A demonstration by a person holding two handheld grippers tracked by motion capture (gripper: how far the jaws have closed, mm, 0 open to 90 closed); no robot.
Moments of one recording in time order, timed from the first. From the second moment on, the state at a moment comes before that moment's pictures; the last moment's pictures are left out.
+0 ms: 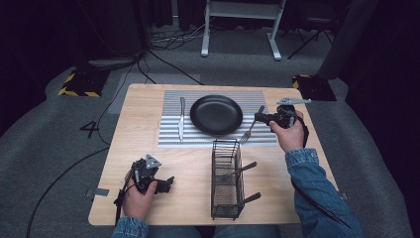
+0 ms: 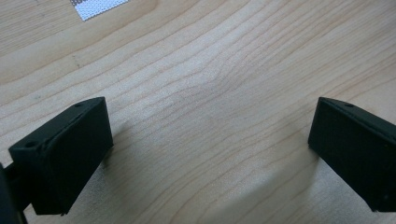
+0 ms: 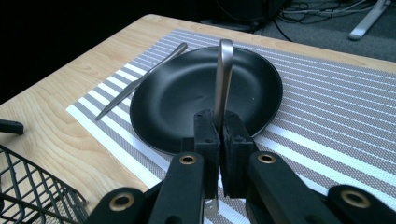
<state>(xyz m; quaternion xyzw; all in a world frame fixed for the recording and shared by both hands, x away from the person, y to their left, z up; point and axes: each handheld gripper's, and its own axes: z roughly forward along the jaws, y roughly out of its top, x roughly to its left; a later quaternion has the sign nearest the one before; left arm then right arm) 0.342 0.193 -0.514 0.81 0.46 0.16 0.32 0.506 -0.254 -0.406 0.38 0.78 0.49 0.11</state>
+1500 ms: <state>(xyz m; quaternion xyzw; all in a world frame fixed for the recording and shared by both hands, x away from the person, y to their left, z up) 0.342 0.193 -0.514 0.81 0.46 0.16 0.32 0.522 -0.259 -0.425 0.40 0.76 0.48 0.15</state>
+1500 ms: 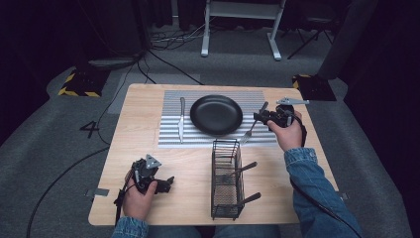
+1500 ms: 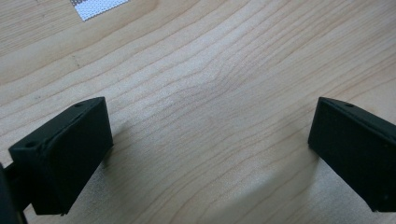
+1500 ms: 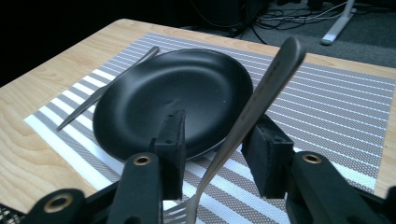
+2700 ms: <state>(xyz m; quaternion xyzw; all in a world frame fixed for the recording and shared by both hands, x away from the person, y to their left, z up) 0.342 0.193 -0.514 0.81 0.46 0.16 0.32 0.528 -0.277 -0.451 0.44 0.76 0.46 0.16</state>
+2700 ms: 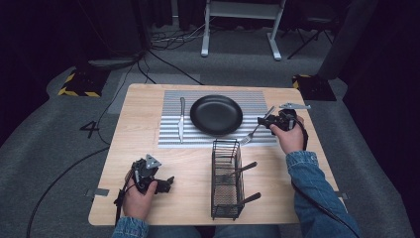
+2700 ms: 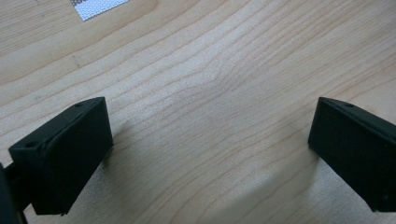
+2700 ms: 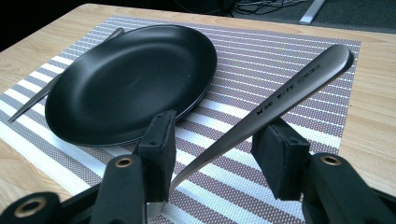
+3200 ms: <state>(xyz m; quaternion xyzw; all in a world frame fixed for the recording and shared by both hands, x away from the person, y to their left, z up) 0.342 0.193 -0.514 0.81 0.46 0.16 0.32 0.541 -0.283 -0.454 0.45 0.76 0.44 0.16</state>
